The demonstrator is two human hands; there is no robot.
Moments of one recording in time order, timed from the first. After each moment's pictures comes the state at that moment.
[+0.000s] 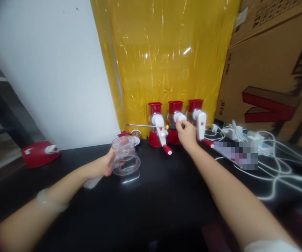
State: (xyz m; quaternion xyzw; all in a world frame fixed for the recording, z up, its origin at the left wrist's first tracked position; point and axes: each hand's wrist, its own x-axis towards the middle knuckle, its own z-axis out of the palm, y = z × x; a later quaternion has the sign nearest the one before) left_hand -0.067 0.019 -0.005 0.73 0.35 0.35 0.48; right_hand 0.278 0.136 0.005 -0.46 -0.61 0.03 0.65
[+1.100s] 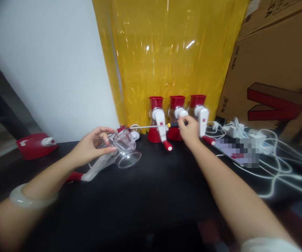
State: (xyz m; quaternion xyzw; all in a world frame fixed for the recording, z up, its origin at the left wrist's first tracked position) left_hand -0.062 -0.004 0.046 0.75 0.48 0.42 0.16; right_hand 0.284 0.136 0.004 -0.42 -0.61 0.02 0.66
